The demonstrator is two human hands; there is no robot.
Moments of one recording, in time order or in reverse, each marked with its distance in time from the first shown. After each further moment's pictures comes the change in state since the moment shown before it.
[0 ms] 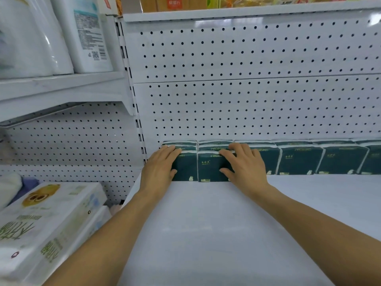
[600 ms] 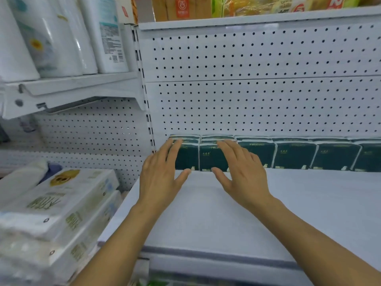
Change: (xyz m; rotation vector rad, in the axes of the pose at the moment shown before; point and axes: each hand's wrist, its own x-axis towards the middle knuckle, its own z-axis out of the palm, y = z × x) left_hand -0.070 0.065 -0.066 0.049 0.159 -0.083; right_hand -0.043 -0.047 -0.079 0.133 0.094 0.027
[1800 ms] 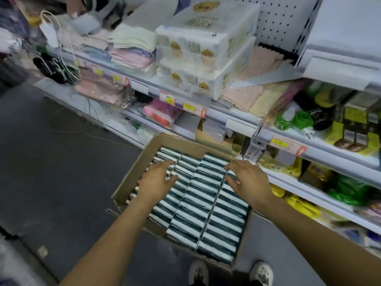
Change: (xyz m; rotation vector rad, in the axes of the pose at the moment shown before) left_hand -0.500 -0.239 -0.139 -0.038 -0.715 -0.750; right_hand -0.321 -0.350 0.054 0.409 -0.931 -0.253
